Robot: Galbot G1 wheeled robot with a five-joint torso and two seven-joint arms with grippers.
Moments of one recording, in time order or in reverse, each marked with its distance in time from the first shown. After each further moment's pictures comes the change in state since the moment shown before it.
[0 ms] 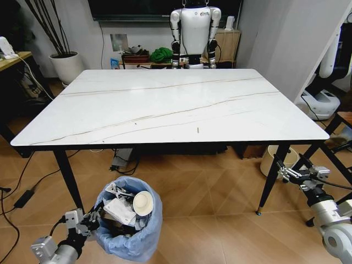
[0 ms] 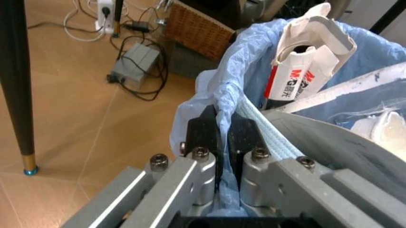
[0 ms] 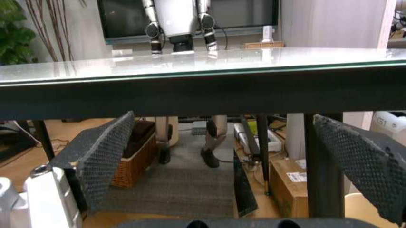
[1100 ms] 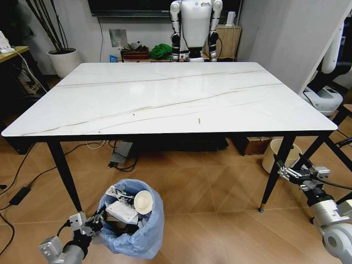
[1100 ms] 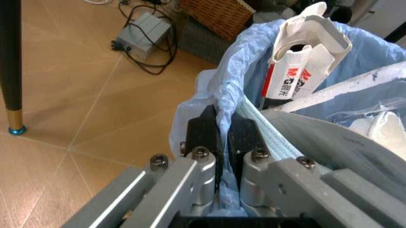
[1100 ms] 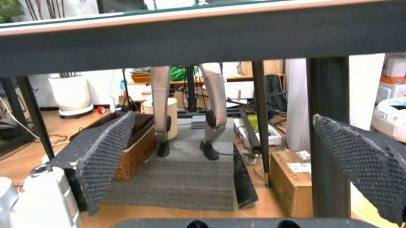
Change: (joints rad) left arm -0.050 -0.041 0.037 0.059 -0.053 0.020 -0.032; right arm 0.000 0.000 0.000 0.000 0.000 0.000 0.000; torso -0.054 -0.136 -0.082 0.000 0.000
